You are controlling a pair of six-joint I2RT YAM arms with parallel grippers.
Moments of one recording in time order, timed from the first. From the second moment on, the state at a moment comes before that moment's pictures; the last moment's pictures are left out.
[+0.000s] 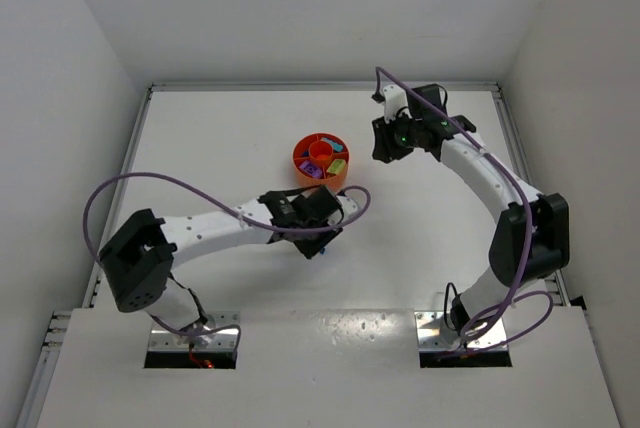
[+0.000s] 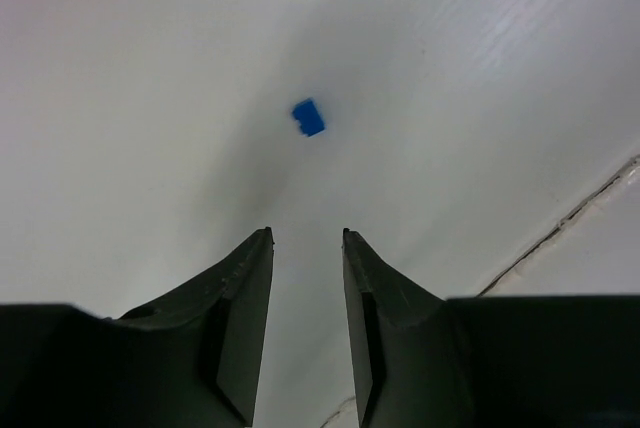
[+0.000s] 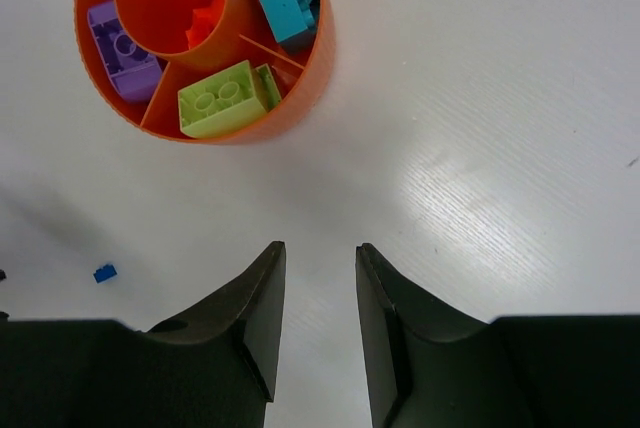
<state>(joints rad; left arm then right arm) -0.96 1.51 1.04 -0.61 -0.05 -0.05 0.28 1.62 1.30 -0.52 -0.33 -0.16</state>
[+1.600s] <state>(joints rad) -0.97 1.88 1.20 -0.60 -0.05 -0.14 0.27 1.58 1.30 -0.51 -0.30 -0.17</state>
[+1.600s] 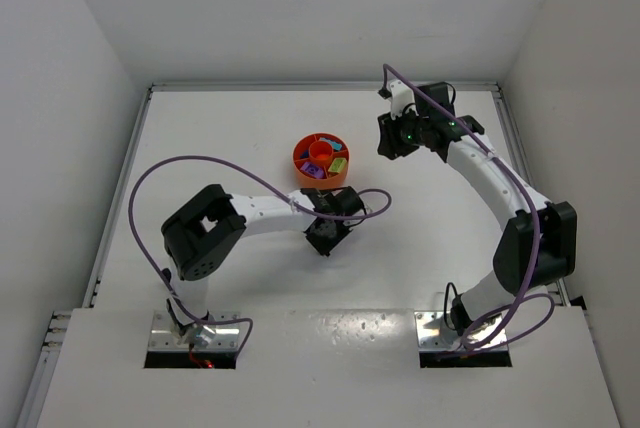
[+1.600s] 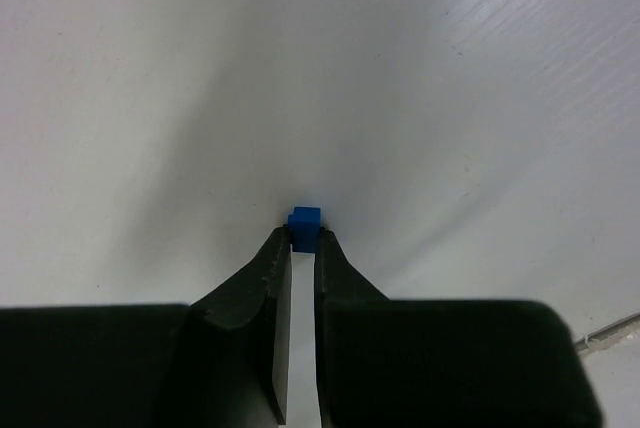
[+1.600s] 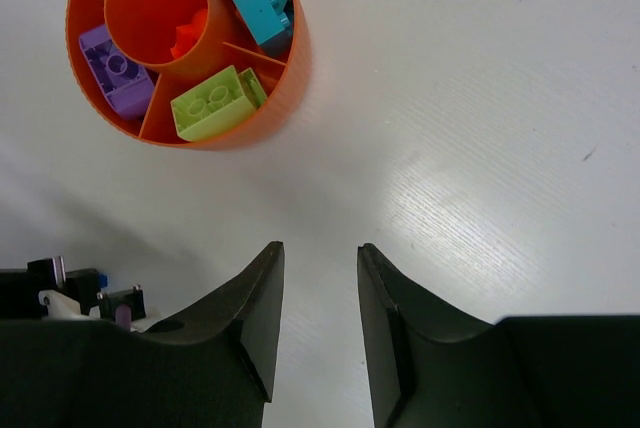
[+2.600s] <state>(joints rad) -0.31 1.63 1.56 -0.66 0.30 0.03 0.27 1.66 1.38 -0.53 -0.34 -0.17</state>
